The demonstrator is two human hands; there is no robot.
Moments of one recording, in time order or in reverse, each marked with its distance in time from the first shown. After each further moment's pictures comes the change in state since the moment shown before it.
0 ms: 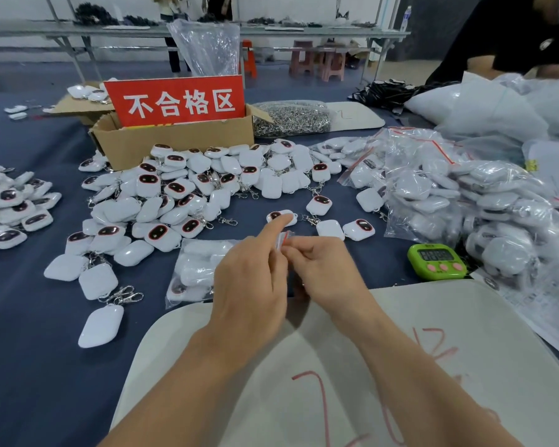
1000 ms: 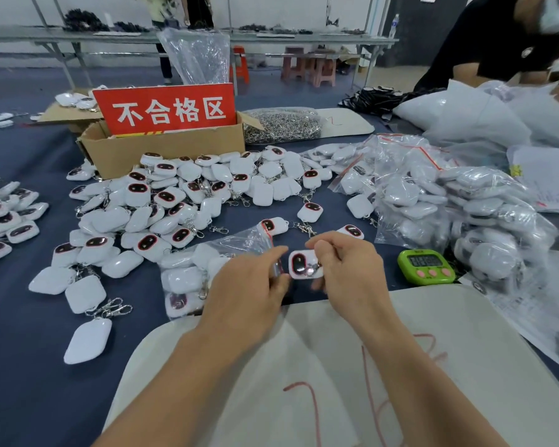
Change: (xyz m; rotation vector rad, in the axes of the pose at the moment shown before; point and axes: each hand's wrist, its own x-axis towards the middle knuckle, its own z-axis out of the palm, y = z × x) left_hand 0.011 -0.021 0.012 0.235 -0.266 -0.033; right_hand 0.000 0.010 -0.029 -0.241 0.414 0.057
